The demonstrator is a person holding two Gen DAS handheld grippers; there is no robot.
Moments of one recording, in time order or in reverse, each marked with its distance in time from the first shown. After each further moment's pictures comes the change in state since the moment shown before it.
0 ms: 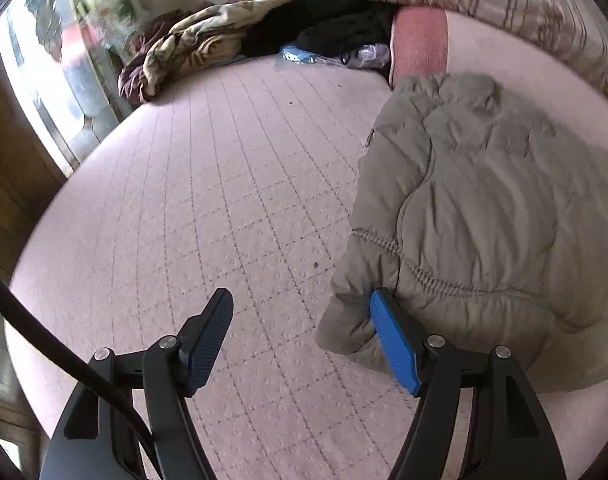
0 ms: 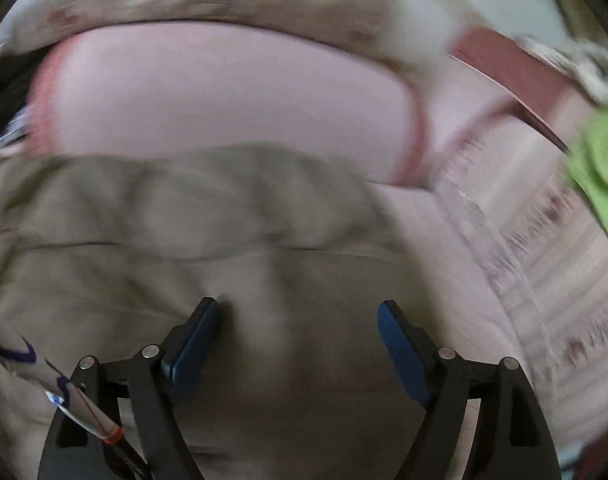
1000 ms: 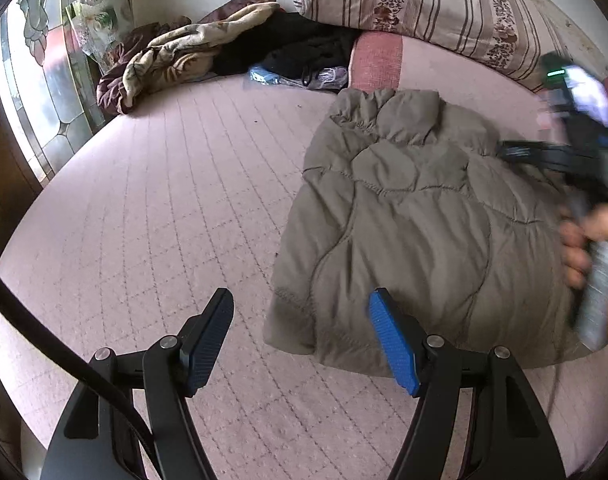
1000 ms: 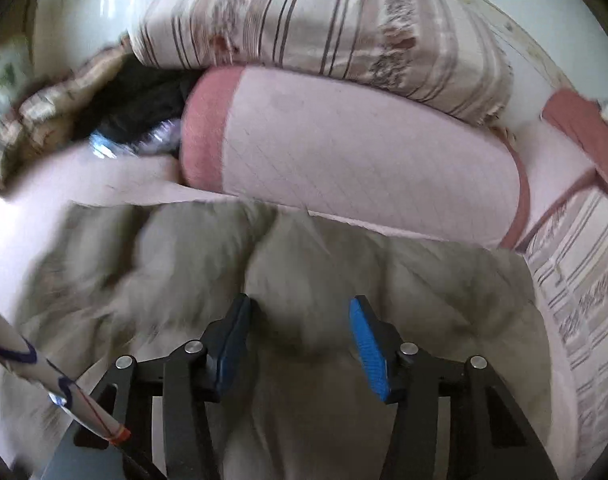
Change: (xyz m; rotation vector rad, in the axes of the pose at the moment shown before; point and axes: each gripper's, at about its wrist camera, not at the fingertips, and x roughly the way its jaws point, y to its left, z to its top) left arm -0.049 0.011 -0.016 -0.016 -0.062 -0.174; right arm -0.084 0.147 0.020 -0.189 -0.145 0.346
